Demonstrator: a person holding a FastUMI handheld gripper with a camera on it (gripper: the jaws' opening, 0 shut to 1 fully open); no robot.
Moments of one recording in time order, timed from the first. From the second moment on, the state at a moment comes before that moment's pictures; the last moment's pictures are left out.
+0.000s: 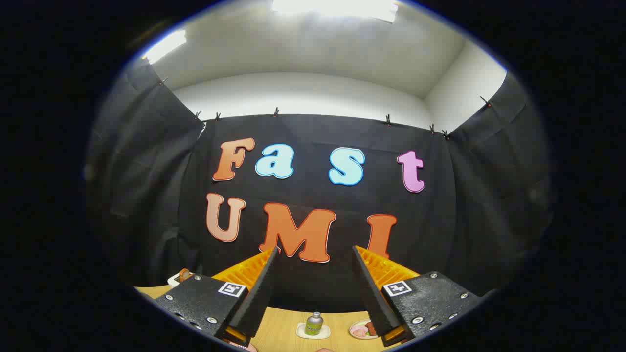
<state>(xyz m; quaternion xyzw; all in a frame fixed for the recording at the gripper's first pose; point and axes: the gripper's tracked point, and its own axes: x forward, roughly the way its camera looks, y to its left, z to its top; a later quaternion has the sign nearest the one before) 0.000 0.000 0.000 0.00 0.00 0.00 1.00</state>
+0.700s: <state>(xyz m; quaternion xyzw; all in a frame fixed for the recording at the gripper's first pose) -0.010 0.008 -0.003 0.00 0.00 -0.01 1.00</state>
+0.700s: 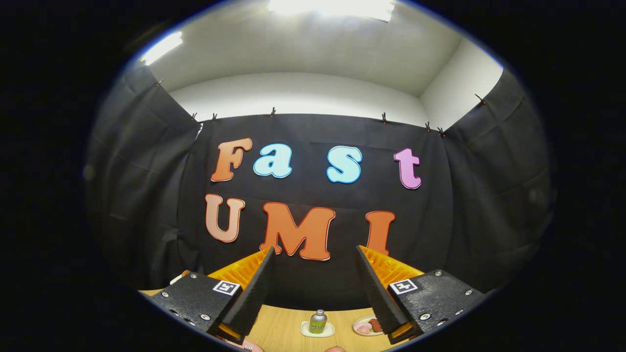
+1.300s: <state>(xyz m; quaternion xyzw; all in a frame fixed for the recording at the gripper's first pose) -0.028 0.078 -0.075 0.02 0.07 0.05 1.00</state>
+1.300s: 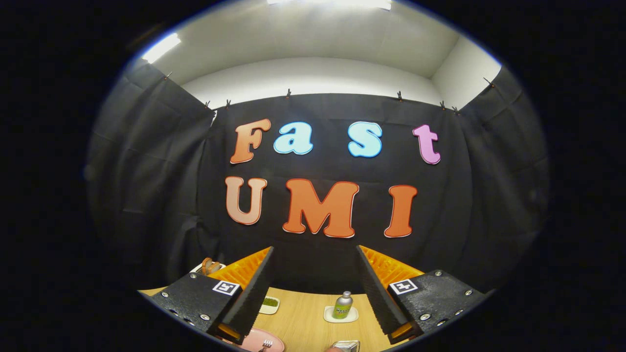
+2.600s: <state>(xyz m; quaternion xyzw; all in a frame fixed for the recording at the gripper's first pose) -0.149 0.216 -0.425 -0.01 0.54 0.14 0.83</state>
